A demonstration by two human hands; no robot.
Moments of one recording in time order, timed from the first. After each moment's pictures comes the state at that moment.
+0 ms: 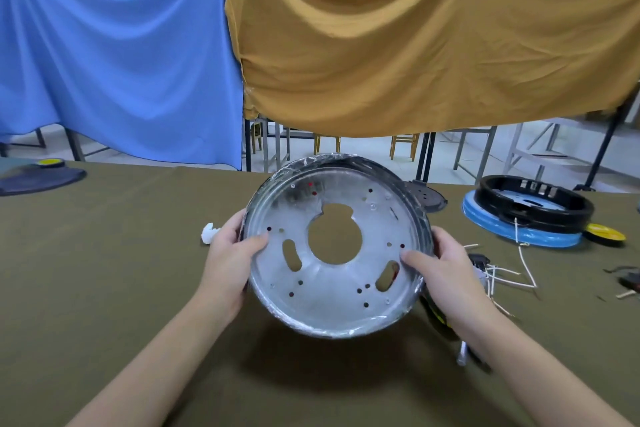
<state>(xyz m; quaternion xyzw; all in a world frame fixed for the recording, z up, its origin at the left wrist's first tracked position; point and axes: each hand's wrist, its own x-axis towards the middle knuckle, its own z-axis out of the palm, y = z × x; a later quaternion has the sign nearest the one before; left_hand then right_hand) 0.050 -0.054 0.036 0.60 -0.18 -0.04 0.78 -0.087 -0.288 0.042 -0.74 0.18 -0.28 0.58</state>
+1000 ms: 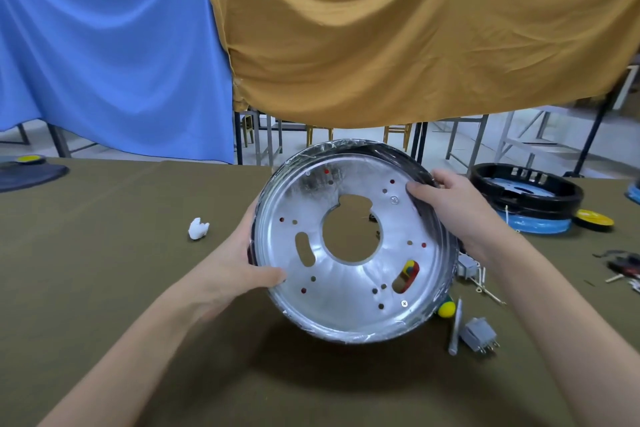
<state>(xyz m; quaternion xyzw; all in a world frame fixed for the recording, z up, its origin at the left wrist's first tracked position) 0.058 -0.049 0.032 0.66 -0.40 -0.18 0.62 -0.066 -0.331 0.102 -0.80 0.19 -0.26 0.51</state>
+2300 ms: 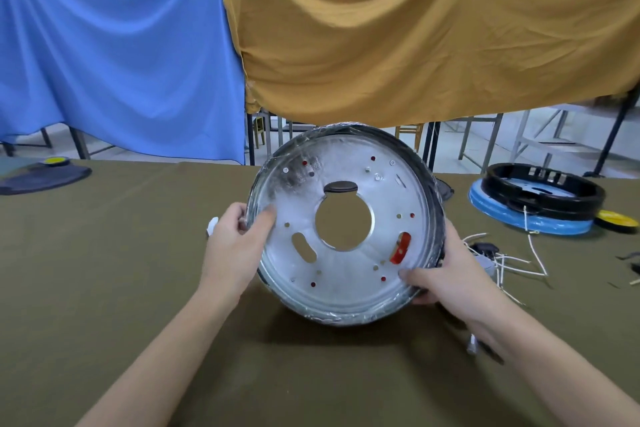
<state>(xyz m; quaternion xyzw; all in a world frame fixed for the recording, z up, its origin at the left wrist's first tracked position) 0.051 -0.052 0.042 0.74 -0.14 0.06 0.66 -0.090 -0.293 0.027 -0.77 0.15 -0.20 0.58</state>
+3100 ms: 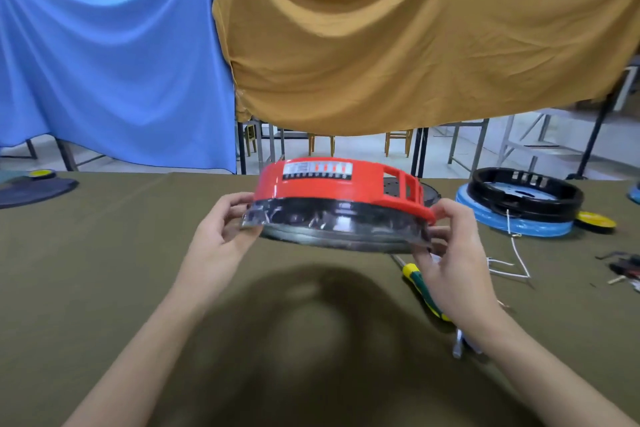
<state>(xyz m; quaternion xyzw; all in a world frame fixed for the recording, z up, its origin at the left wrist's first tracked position) 0.056 -0.040 0.055 0.72 -0.32 0.09 0.61 -0.094 -0.298 0.036 -0.81 0.04 -0.46 0.35</state>
